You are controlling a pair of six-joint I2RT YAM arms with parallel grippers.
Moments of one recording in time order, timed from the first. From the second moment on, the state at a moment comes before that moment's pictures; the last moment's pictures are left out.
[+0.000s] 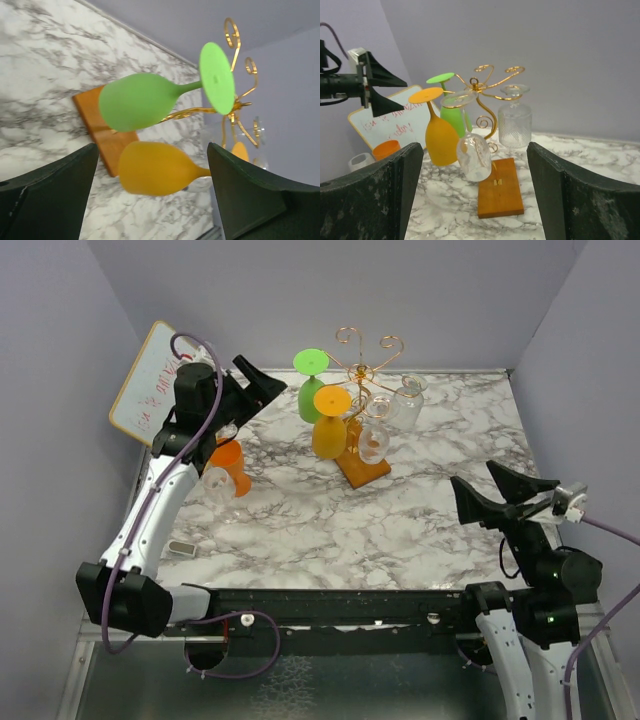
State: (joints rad) left arm -0.22 1.33 1.32 -0.23 0.30 -0.90; right arm 0.09 0.12 0.62 -0.03 -0.30 0.31
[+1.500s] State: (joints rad) left arm -0.33 1.43 1.19 -0.62 -0.21 -0.46; right arm 0.09 0.30 0.54 -0.17 -0.24 0.64
